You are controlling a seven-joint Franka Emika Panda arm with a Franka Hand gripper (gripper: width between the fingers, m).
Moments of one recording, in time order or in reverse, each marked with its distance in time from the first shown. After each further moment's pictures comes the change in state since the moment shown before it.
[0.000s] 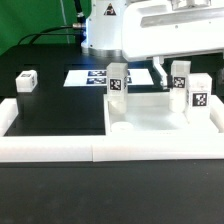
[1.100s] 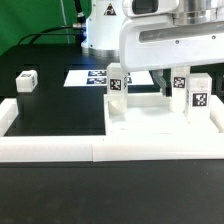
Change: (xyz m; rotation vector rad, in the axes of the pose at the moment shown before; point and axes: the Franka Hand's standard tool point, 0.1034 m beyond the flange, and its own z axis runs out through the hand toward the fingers) arm -0.001 0.004 0.013 0.014 -0.466 0.093
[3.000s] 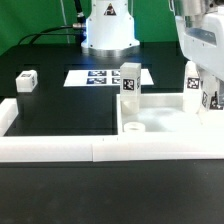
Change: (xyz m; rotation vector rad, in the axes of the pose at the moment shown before) arm 0.002 -0.027 0.005 0.094 0.060 1.140
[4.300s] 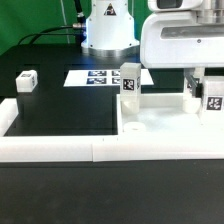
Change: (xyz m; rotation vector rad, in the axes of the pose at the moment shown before) arm 0.003 -0.005 0.000 -0.084 0.065 -0.845
